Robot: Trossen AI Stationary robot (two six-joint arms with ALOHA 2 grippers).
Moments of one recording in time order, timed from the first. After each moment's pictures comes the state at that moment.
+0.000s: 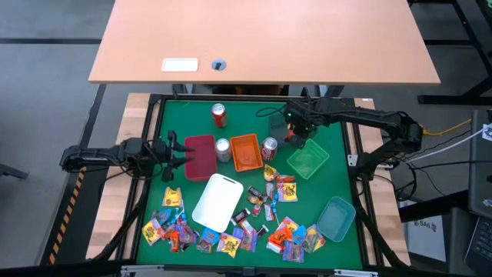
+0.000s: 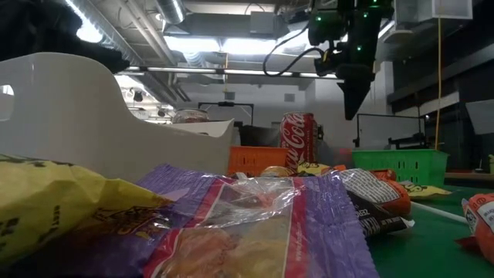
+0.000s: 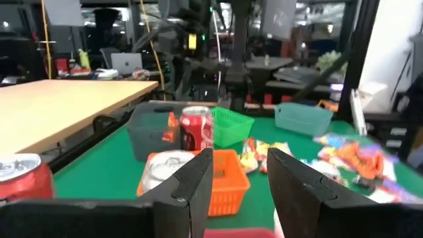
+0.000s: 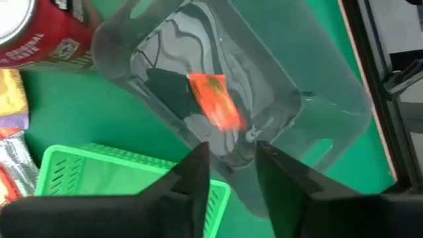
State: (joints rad) left arm 0.01 0.01 0.03 0.01 -0.09 -0.04; right arm -0.35 1.51 1.25 -1.09 0.19 0.04
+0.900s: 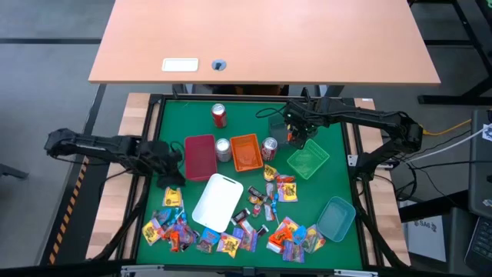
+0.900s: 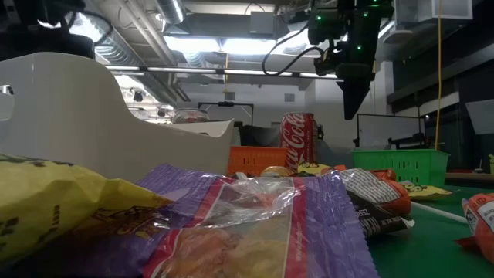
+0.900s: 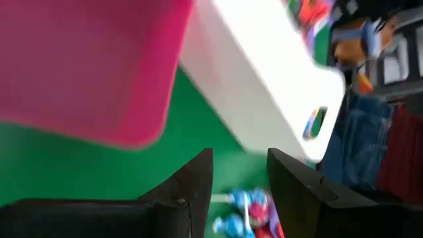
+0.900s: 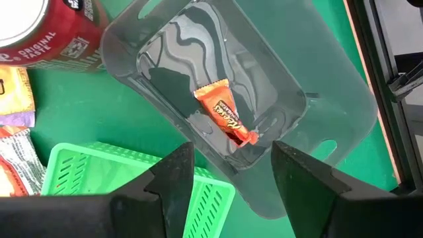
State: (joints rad) left arm -0.07 0.55 0.36 -0.58 0.34 -0.79; right arm -0.35 1.51 1.25 -1.09 0.18 0.05
